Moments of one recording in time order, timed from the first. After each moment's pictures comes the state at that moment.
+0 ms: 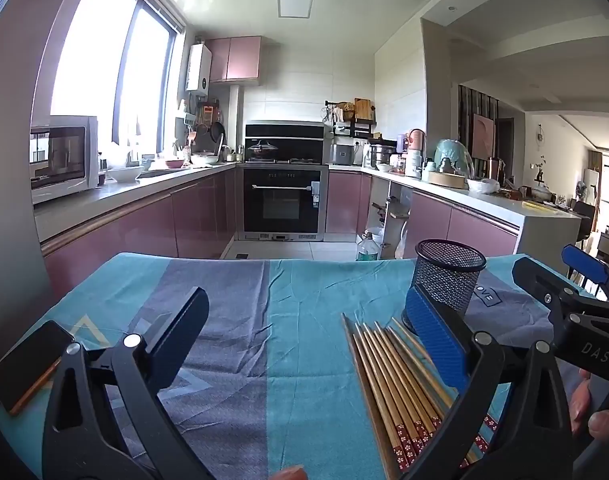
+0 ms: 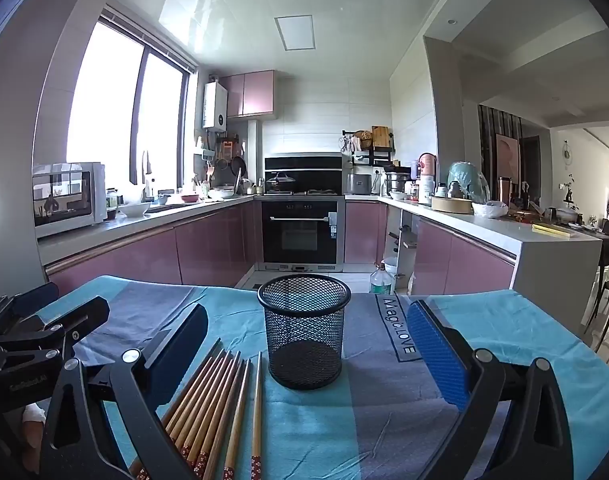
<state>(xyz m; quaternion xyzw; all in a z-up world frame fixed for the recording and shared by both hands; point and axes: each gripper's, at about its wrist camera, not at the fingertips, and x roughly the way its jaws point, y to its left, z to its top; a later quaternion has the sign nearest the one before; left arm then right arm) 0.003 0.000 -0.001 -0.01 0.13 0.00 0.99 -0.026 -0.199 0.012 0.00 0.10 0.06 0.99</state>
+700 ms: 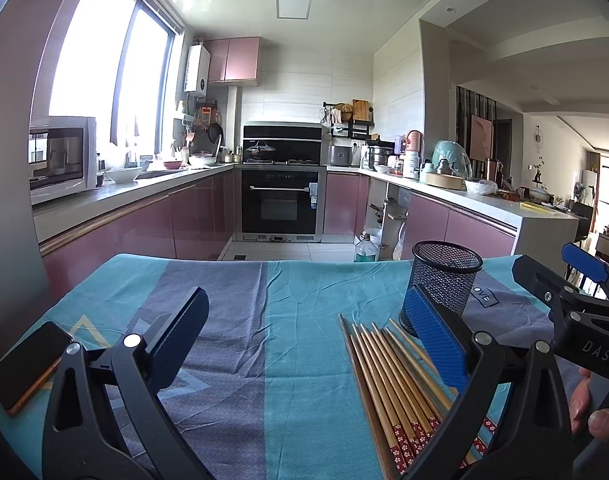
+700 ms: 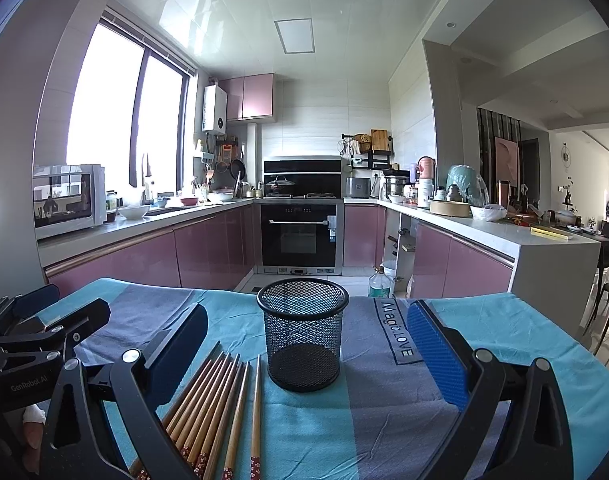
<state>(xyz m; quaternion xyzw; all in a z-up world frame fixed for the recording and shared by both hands) -0.002 0.002 0.001 -0.01 0.13 0.00 0.99 -0.030 -0.200 0.016 0.00 0.10 0.06 0.99</state>
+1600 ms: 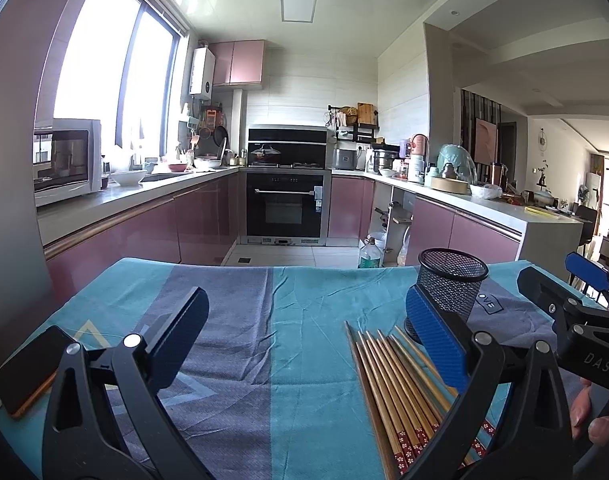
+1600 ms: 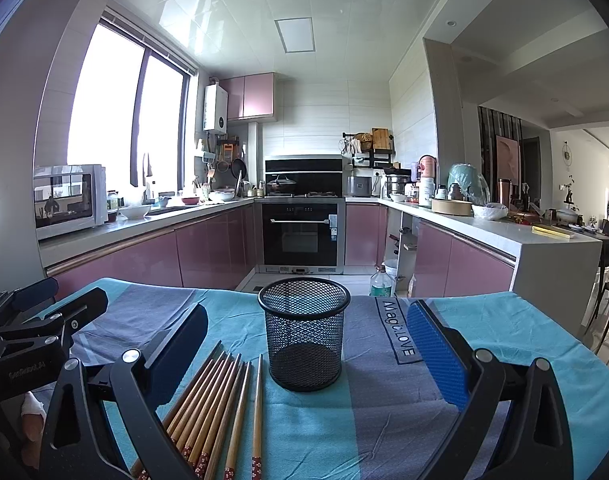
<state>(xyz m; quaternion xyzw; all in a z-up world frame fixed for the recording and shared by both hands) 0.002 0.001 0.007 -0.01 0.12 0.01 0.99 -0.029 -0.200 0.017 0.00 0.10 0.06 0.99</state>
